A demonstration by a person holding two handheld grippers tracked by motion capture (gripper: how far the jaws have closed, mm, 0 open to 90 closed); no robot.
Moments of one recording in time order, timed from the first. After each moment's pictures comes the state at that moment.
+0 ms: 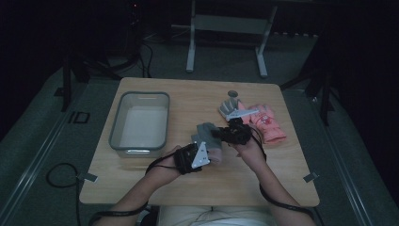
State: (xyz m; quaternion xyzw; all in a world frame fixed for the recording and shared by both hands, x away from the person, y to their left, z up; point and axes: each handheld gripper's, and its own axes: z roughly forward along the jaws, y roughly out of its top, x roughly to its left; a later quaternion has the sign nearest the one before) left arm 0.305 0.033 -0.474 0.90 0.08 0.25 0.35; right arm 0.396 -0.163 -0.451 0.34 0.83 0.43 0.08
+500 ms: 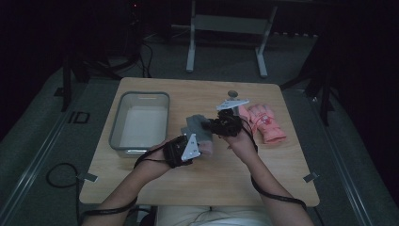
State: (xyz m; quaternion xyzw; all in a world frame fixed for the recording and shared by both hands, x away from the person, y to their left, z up) left arm 0.306 0.062 -0.452 0.90 0.10 0.26 0.33; right arm 0.404 -0.131 -0.430 0.32 0.84 0.44 0.08
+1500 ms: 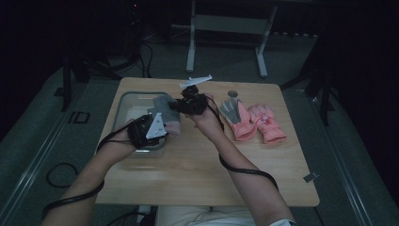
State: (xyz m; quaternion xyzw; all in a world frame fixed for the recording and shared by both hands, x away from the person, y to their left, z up) left arm 0.334 0.155 -0.411 0.90 0.13 0.30 0.28; right arm 0.447 -0.023 -0.395 0.28 0.84 0.46 0.08
